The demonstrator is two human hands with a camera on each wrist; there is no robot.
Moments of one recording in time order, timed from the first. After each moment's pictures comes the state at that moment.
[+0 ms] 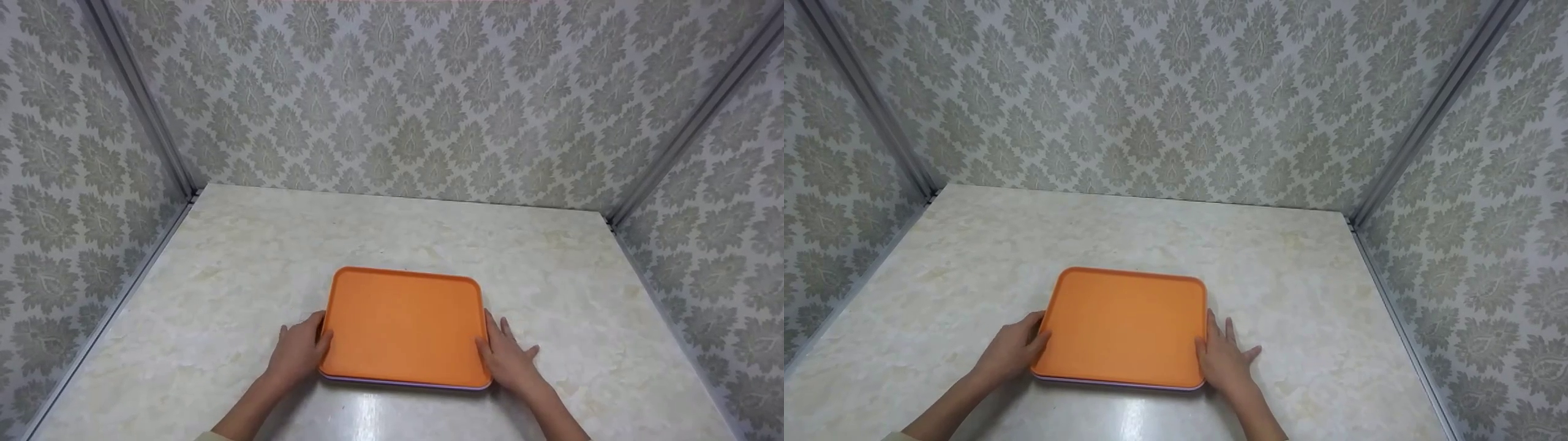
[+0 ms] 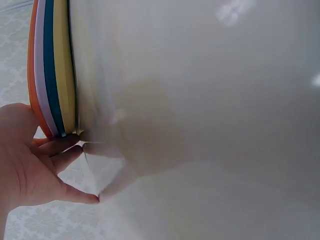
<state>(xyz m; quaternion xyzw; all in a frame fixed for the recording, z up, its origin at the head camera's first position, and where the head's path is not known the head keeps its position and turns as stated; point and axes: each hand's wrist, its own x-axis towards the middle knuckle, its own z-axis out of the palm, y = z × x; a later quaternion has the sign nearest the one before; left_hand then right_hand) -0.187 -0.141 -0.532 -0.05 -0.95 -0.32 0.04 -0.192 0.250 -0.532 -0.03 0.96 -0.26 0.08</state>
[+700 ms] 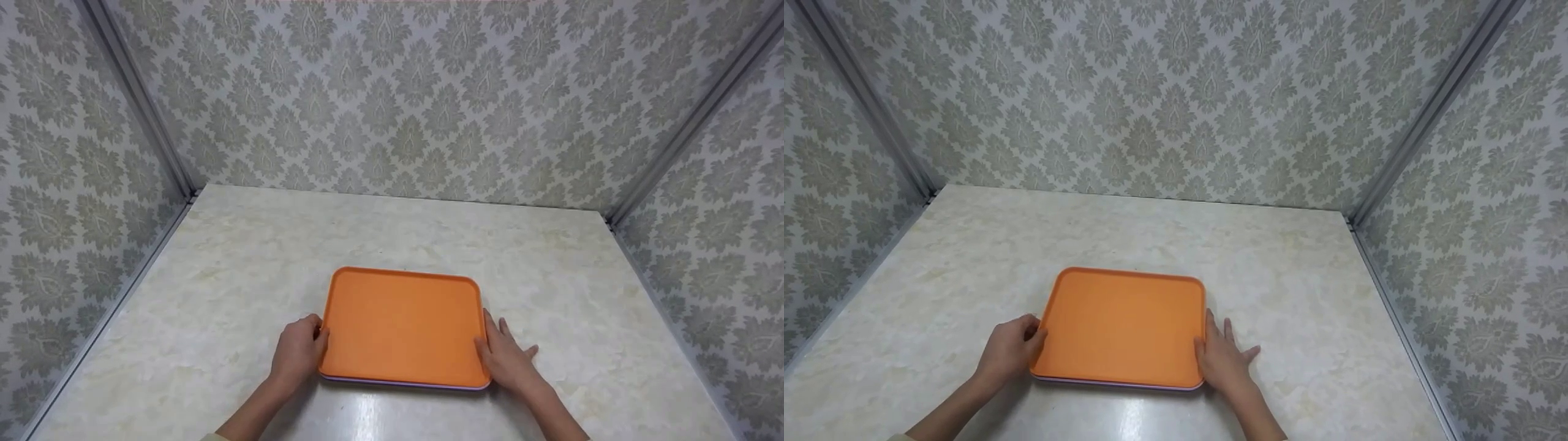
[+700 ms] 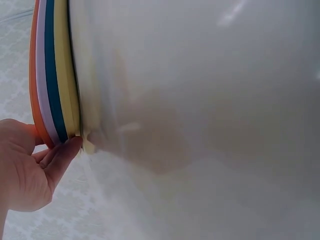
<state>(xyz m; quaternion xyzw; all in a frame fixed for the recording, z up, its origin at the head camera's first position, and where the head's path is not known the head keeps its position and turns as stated) -0.187 -0.131 -0.524 0.00 -0.93 -0.35 0.07 -0.192 0.248 -0.530 -0.03 0.96 -0.26 0.08</state>
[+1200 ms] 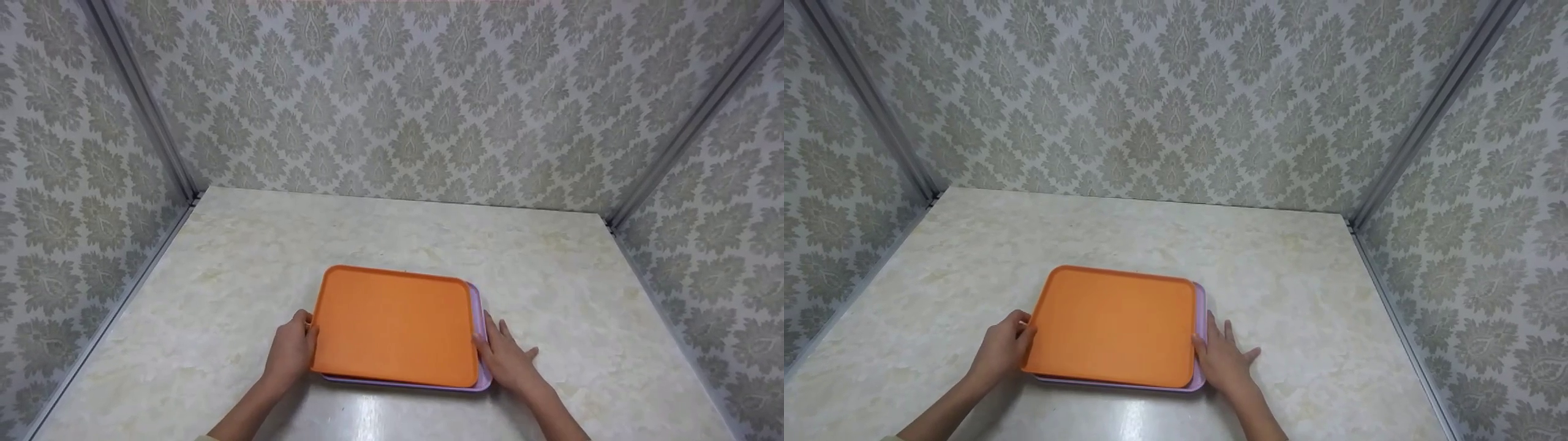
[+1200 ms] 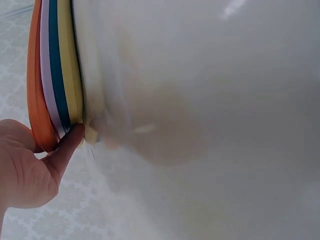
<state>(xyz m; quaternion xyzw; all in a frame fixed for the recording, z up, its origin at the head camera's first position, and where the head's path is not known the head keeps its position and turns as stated) -0.185 -0.143 -0.522 0.02 -0.92 -0.39 0.07 -0.192 0.250 -0.529 -0.03 0.96 -0.27 0.08</state>
